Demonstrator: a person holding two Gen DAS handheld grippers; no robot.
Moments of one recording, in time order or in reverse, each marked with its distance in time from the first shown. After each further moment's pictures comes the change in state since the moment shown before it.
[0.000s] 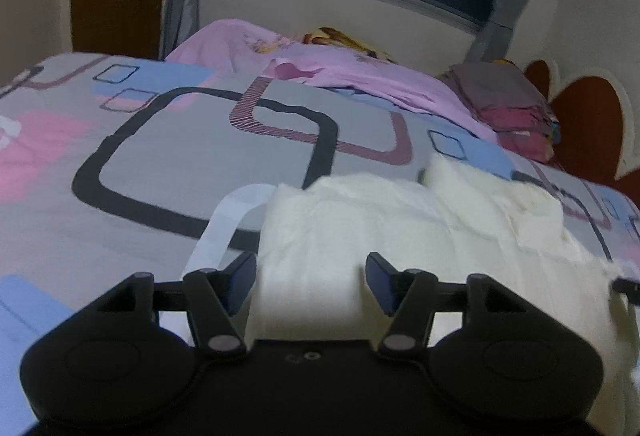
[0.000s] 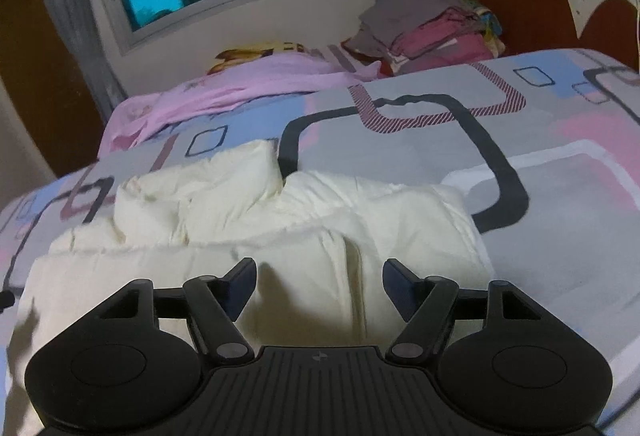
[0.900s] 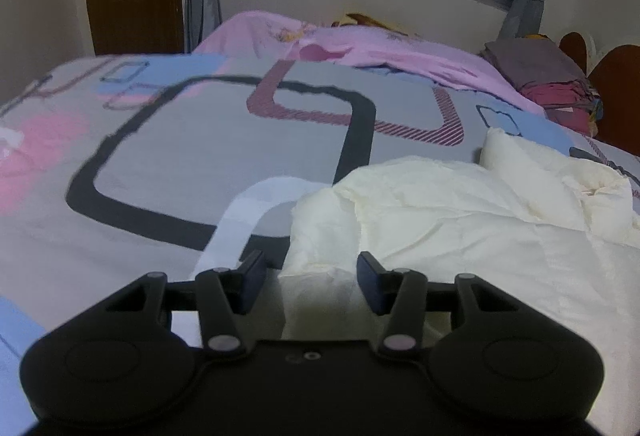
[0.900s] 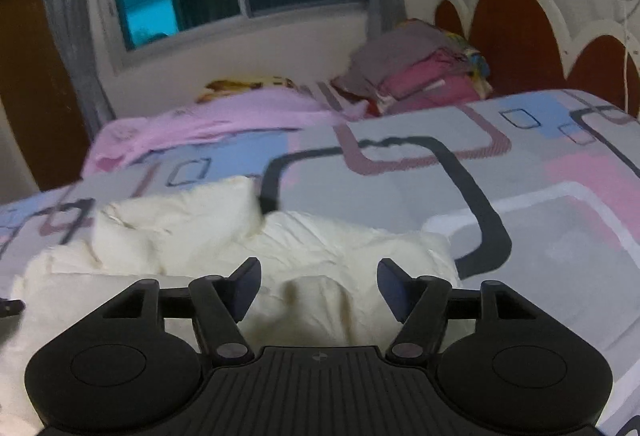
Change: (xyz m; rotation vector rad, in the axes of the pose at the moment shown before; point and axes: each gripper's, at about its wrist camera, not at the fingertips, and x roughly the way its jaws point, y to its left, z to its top) left arm 0.043 -0.009 -0.007 0.077 0.008 0.143; right arm -0.015 -0.002 -0.003 -0.066 -0.143 -0.048
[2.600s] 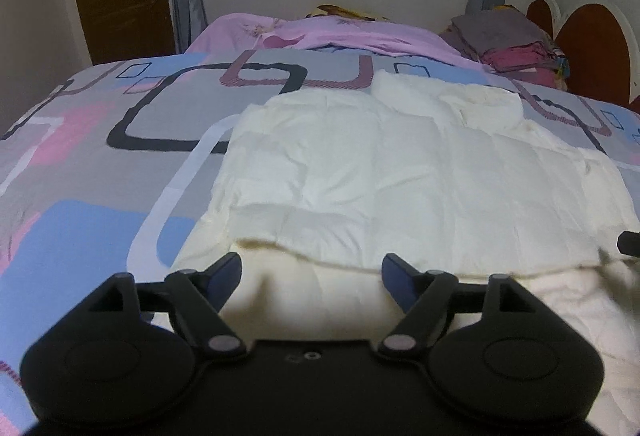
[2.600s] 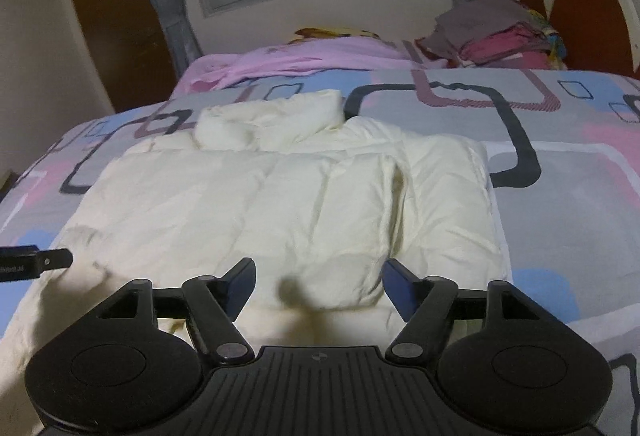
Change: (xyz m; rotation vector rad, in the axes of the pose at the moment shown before) left arm -0.139 -0.072 -0.086 0.081 0.037 0.013; right arm -0.080 -0.005 -0.061 -0.145 0.158 0.238
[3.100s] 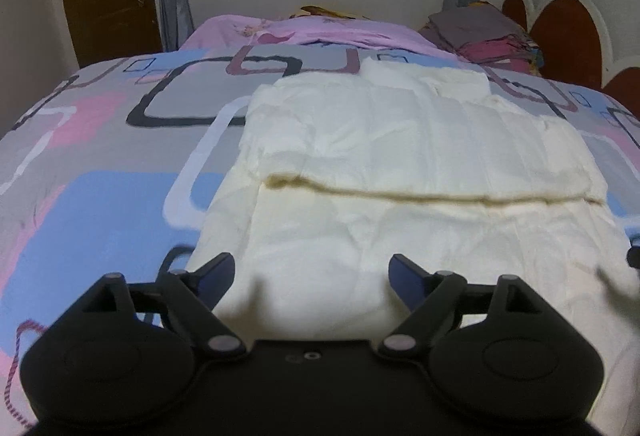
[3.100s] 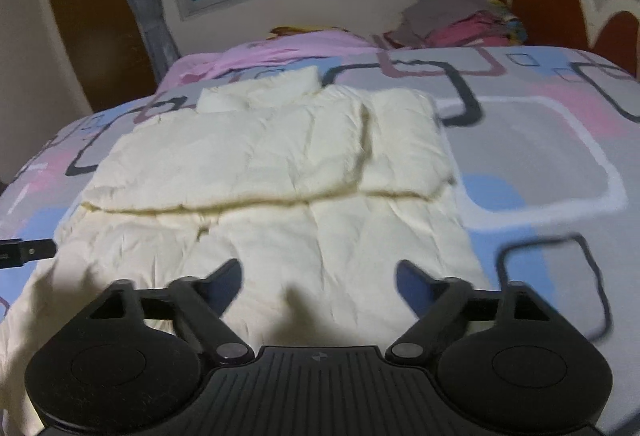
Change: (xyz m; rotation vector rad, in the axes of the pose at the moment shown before) left arm -0.058 0.033 -0.054 0.041 -0.009 -0.061; right arm -0.085 0.024 -0.078 0.068 -0.005 -0.119
